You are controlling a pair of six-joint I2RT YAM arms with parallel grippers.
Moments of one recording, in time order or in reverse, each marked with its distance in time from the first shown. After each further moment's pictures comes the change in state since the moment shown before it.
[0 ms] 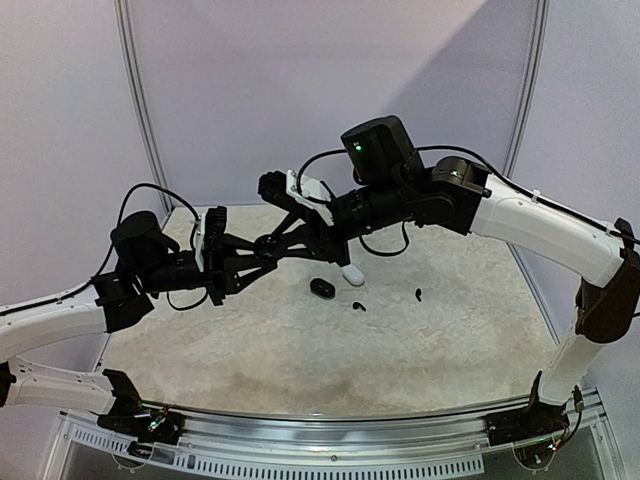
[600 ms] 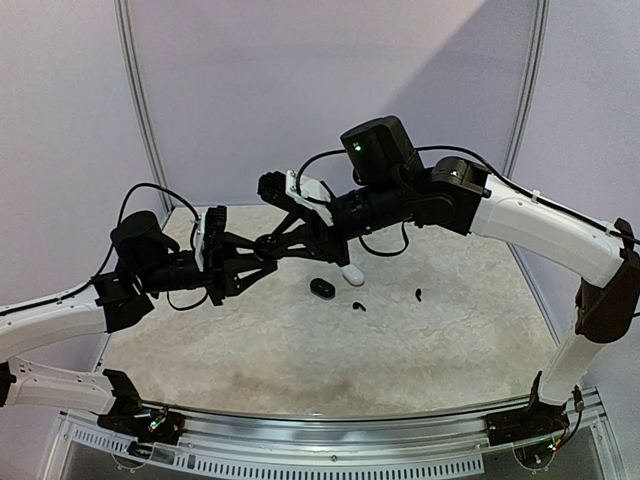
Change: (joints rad) left arm 0.000 0.000 0.000 0.002 0.013 -0.015; right arm 0.000 0.000 0.000 -0.001 0.005 -0.003
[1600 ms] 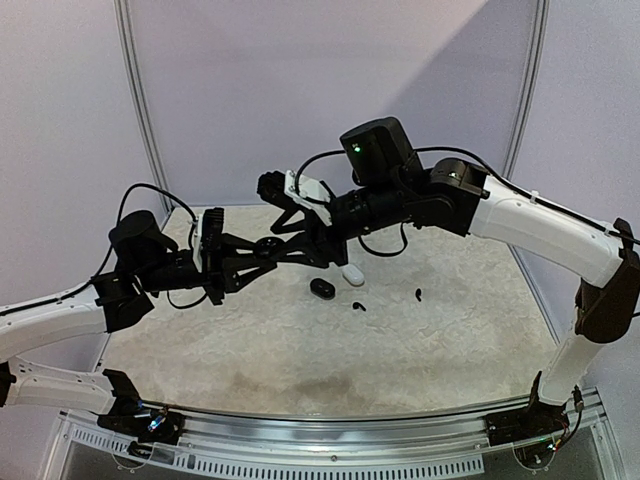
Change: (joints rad) left arm 0.000 0.000 0.000 0.024 0.022 0.033; right arm 0.001 0.001 -0.006 0.011 0.028 0.007
